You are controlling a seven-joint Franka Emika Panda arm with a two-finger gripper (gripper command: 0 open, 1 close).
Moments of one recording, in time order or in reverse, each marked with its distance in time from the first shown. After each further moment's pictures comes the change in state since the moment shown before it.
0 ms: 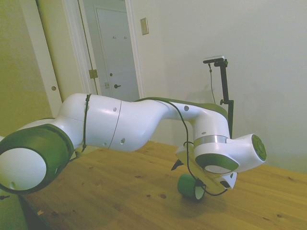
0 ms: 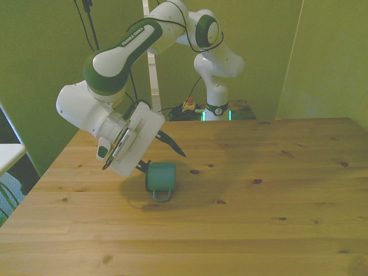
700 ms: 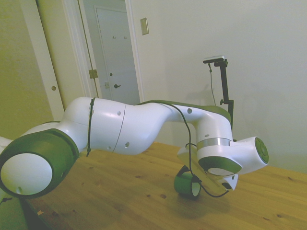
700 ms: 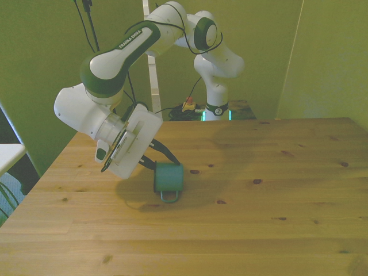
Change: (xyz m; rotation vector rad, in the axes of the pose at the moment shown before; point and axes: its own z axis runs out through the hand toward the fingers) arm 0.004 0.002 -0.001 0.007 -0.014 -0.008
